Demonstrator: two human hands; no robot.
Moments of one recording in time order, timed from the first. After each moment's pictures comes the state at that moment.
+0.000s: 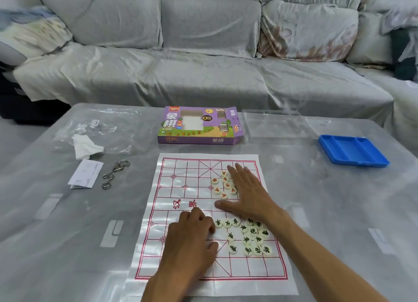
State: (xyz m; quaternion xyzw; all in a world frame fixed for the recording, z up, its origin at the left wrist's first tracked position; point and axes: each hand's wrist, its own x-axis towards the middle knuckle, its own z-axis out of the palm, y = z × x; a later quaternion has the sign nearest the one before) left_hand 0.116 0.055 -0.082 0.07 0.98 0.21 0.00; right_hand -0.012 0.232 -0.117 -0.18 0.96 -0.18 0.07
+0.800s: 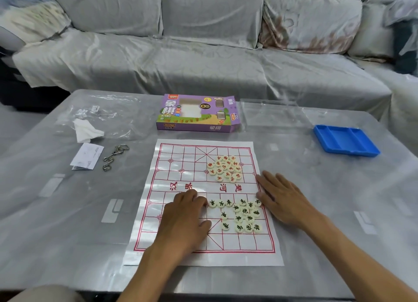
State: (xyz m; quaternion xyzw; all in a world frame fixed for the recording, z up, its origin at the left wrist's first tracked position) left_hand 0.117 0.050 -0.094 0.07 0.98 0.21 0.01; right_hand 0.040 0.317 -0.096 -0.13 0.98 -0.05 0.15
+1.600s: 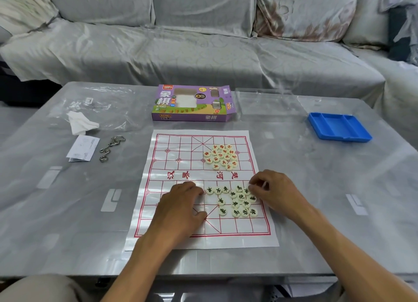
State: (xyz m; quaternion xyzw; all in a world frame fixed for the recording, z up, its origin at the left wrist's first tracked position) left_hand 0.123 0.041 -0.099 0.09 0.97 0.22 -0.01; right_hand 0.061 0.299 -0.090 -0.09 0.96 -0.24 0.05
